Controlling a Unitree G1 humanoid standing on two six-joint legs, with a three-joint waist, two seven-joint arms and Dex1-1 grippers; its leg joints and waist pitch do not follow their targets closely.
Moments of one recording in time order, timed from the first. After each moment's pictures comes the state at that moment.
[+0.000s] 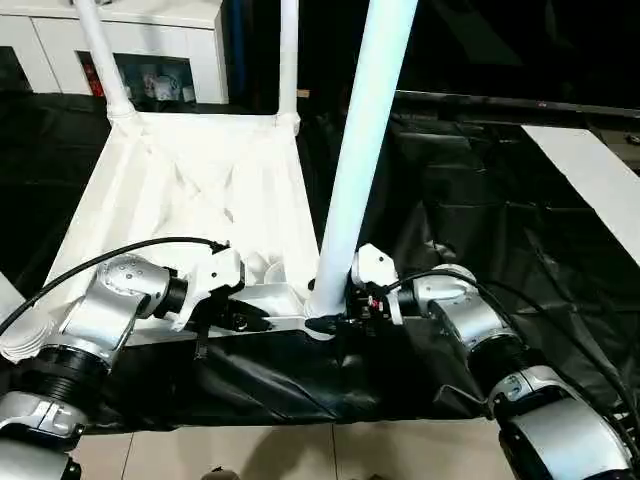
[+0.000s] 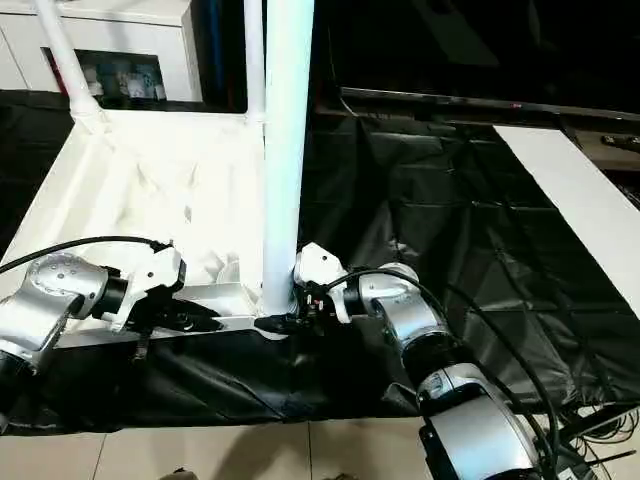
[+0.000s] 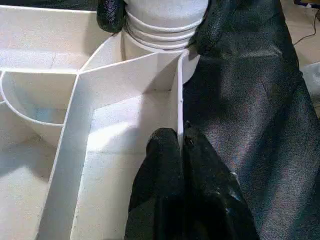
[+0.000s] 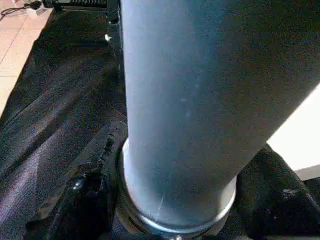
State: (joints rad) left arm -0.49 0.59 -0.26 0.44 -0.05 0.15 -1.39; right arm -0.68 -0.16 0.24 0.93 0.03 -0.27 1.22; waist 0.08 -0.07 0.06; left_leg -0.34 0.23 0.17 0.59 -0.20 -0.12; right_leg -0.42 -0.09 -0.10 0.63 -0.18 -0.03
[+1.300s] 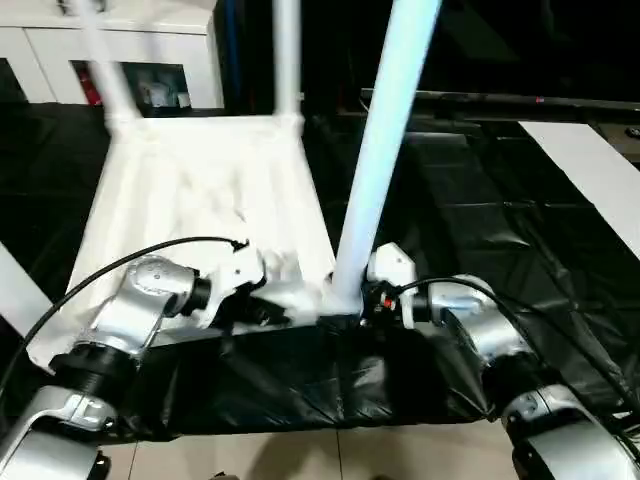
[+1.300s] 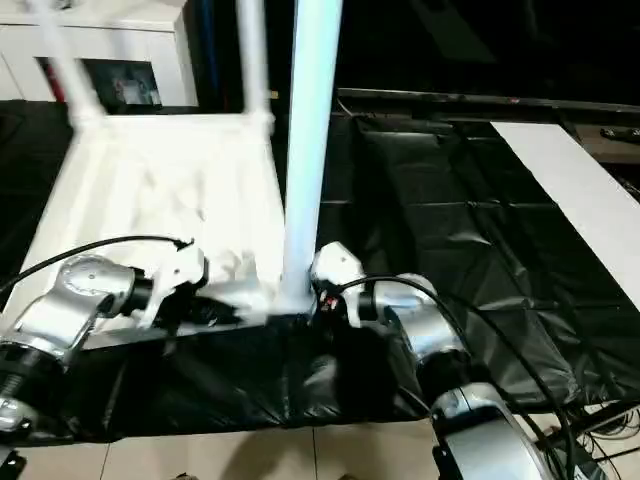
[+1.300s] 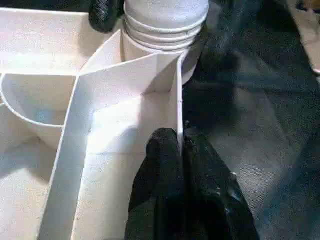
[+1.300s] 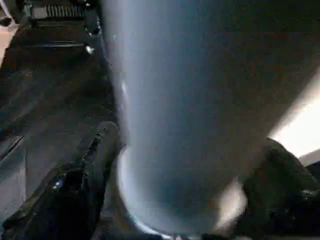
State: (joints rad) left arm -0.52 0.52 -0.26 0.48 -0.02 0.13 -1.37; right arm -0.60 -0.20 0.21 0.83 0.05 -0.19 1.19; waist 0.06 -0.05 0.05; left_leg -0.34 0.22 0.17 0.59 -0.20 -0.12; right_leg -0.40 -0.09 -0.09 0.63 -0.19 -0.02
